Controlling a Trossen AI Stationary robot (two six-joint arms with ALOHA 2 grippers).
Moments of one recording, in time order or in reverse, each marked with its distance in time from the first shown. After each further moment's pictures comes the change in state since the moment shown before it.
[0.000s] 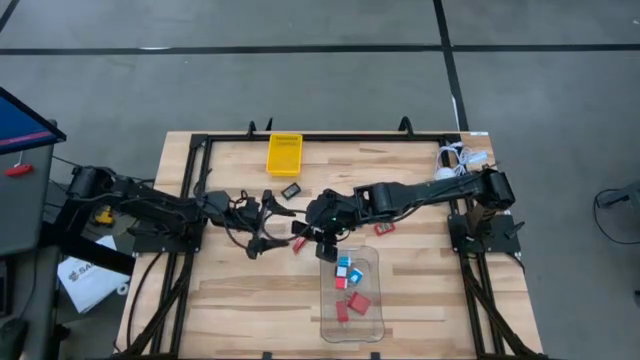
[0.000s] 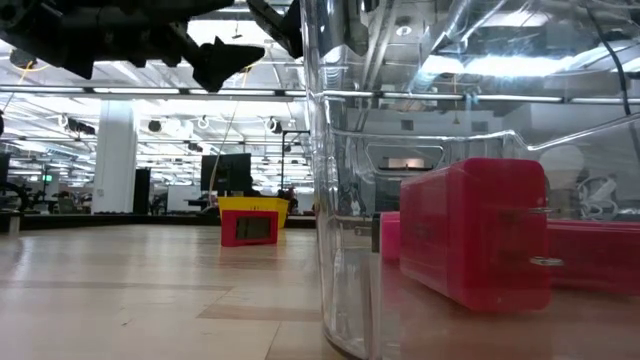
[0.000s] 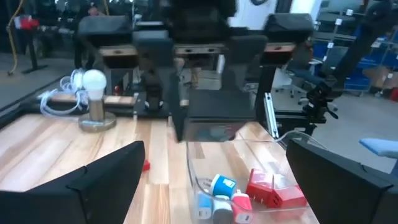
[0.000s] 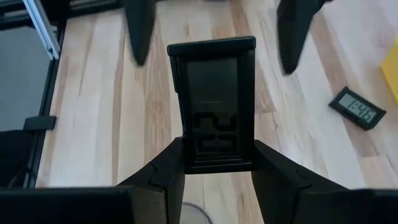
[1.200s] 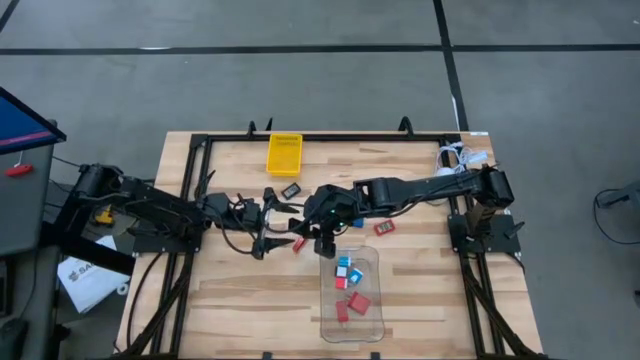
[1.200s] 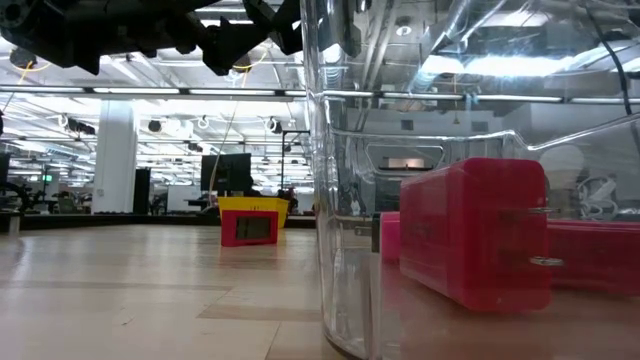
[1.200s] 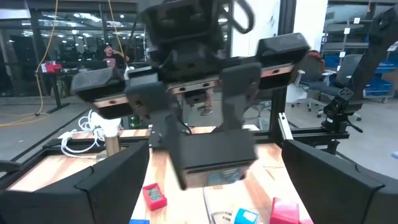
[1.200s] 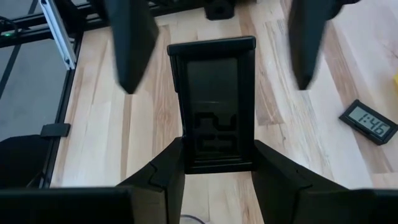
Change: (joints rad) left arm -0.034 0.081 0.026 0.161 -0.082 0.104; right arm -0.041 0.001 0.000 0.044 -0.075 -0.019
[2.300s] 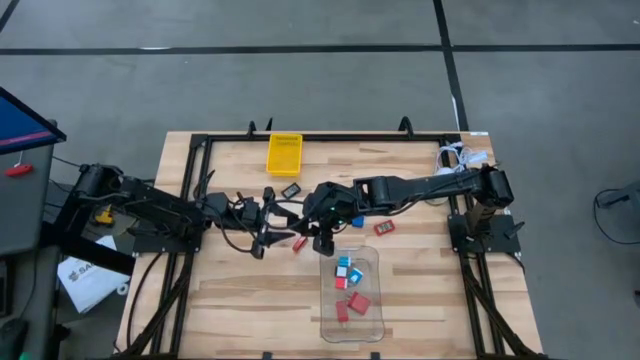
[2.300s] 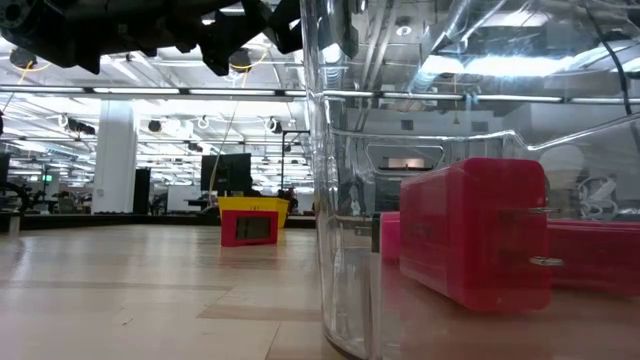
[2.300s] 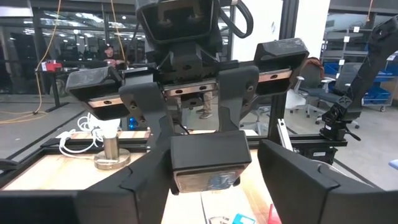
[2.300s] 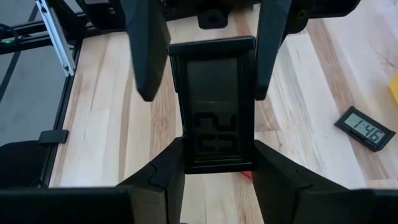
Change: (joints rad) left arm 0.000 0.000 0.000 0.015 -0.003 -0.031; right arm -0.006 0.000 0.000 0.021 0.001 -0.006
